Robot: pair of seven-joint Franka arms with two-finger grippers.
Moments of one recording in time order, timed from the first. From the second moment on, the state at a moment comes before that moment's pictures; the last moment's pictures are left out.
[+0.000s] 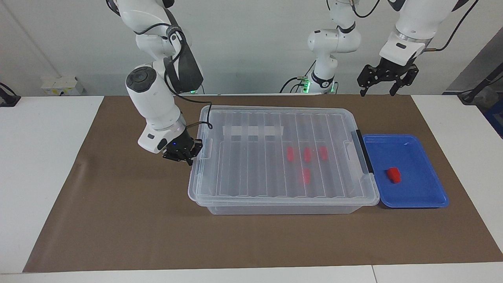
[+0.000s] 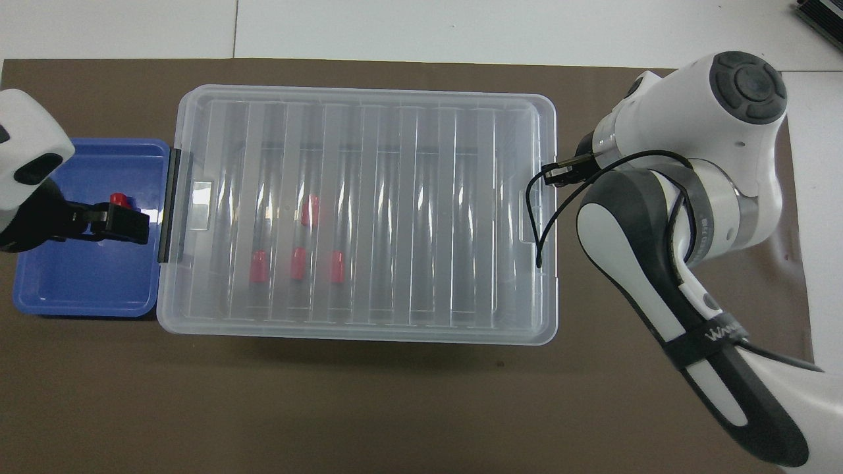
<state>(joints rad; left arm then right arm) -0.08 -0.07 -0.07 -1.58 0.01 1.50 -0.07 0.04 0.29 0.20 -1.63 0.06 2.00 0.02</state>
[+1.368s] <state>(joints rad) -0.05 -0.07 -0.08 -1.62 0.01 1.58 -0.06 0.06 0.01 -0.02 -1.69 -0.03 1.77 0.20</state>
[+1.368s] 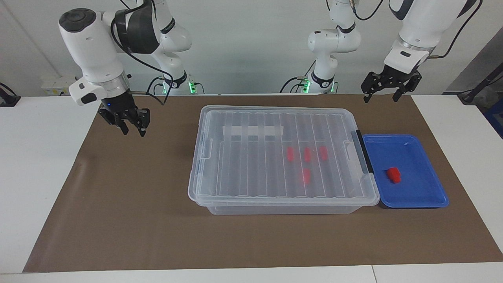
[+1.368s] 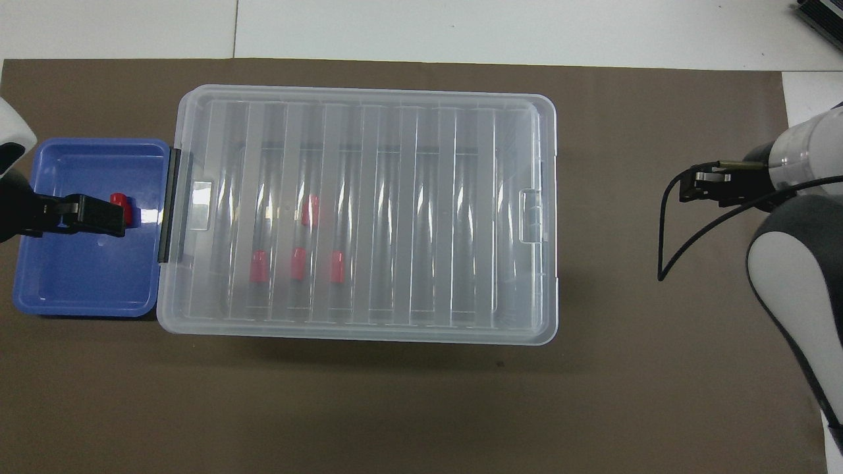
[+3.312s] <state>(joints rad) -0.07 -0.03 -0.08 -1.62 0.01 1.62 -0.06 0.04 -0.01 -0.01 -1.54 -0.02 1.50 0.18</state>
